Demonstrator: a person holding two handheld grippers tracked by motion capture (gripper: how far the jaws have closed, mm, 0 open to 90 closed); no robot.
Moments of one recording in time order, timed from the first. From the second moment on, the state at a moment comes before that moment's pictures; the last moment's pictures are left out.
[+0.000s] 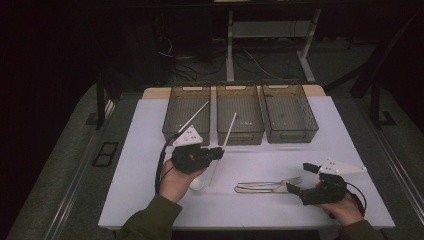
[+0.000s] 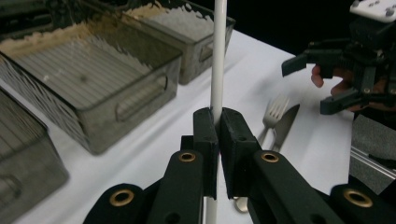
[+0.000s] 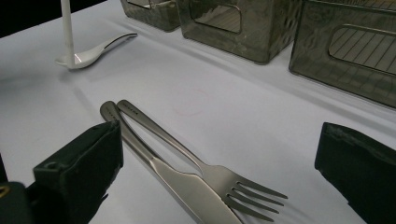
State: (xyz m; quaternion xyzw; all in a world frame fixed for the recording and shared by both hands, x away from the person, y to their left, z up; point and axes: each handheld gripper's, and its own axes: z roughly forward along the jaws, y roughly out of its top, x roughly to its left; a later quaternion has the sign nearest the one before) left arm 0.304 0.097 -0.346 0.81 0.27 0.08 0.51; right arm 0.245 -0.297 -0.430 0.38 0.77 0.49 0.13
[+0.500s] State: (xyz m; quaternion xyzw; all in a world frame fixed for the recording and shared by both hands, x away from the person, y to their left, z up) left arm 0.351 0.109 -0.290 0.81 0.24 0.11 0.52; right arm 0.246 -0.298 -0.430 0.39 0.77 0.49 0.13
